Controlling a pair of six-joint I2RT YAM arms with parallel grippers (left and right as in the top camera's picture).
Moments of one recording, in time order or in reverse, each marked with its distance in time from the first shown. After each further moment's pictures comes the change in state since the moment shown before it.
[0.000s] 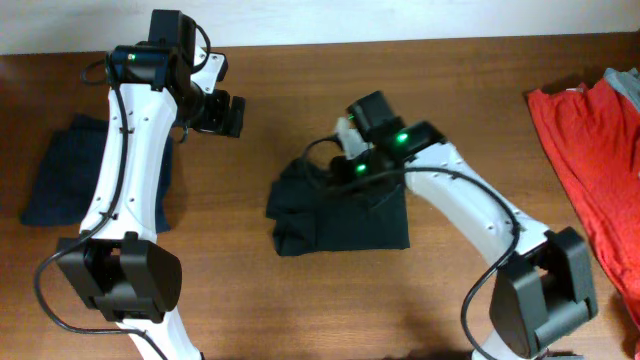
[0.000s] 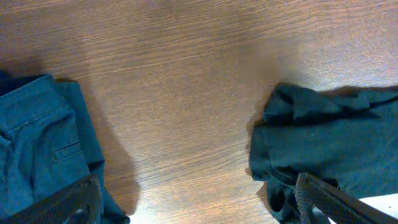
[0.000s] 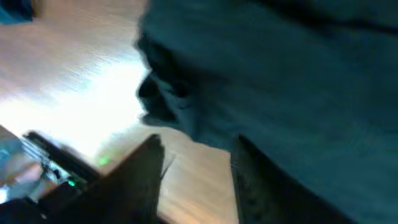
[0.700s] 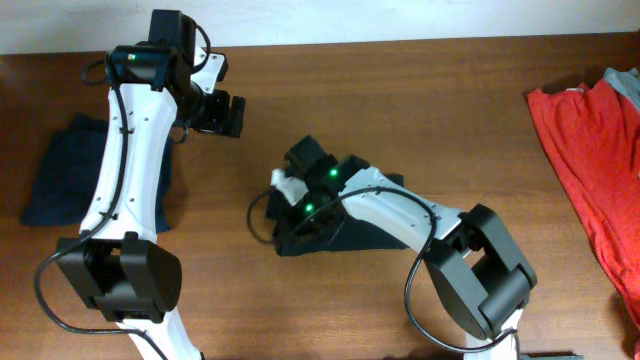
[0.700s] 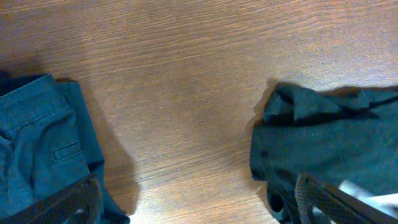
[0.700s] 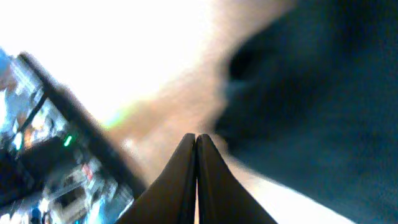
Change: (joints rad) left arm 0.000 0.000 0.000 0.000 0.000 0.000; right arm 0.244 0.194 -0.032 0.157 -0.209 -0.079
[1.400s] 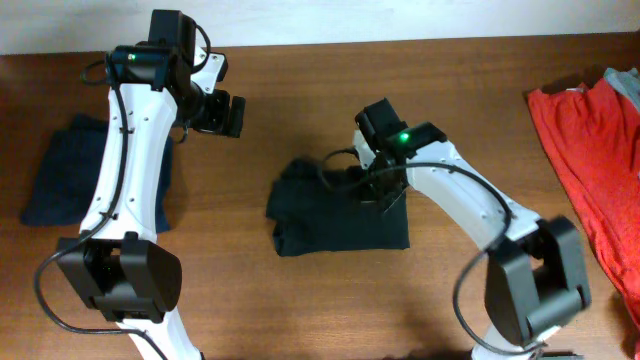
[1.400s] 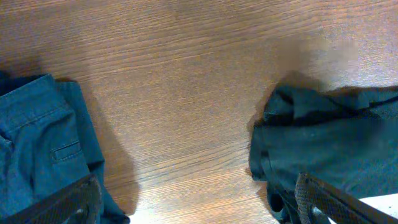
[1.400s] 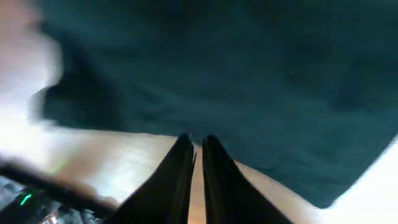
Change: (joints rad) left arm 0.000 0.000 0.000 0.000 0.000 0.000; right arm -0.281 -0.144 -0.006 -0.252 0.359 0.090
